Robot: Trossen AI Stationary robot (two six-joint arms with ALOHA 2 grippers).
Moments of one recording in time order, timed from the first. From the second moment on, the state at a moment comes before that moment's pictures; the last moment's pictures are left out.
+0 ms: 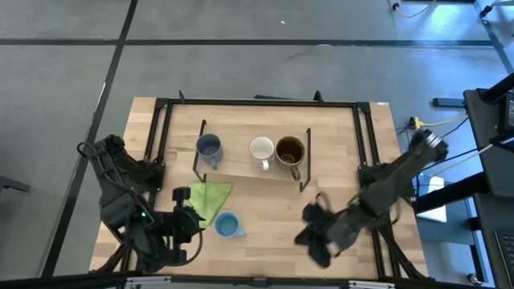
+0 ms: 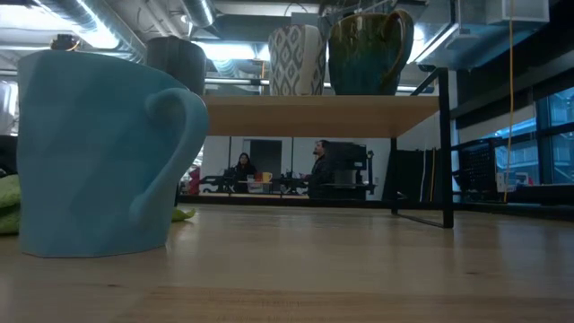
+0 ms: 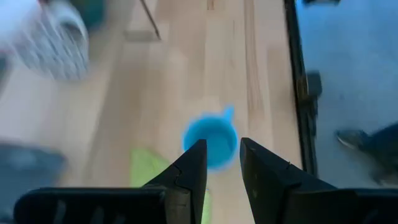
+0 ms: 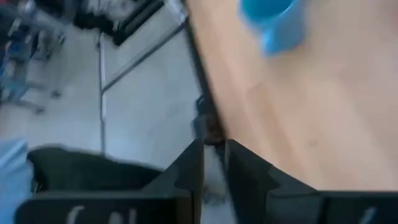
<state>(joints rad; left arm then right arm) -0.89 1.65 1.92 -1.42 -0.61 -0.79 0.72 1.49 1.36 -0.56 0.26 1.08</state>
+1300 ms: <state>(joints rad) -1.03 1.65 1.09 -0.66 -0.73 -1.73 0.63 1.99 1.36 0.03 0.41 1.54</state>
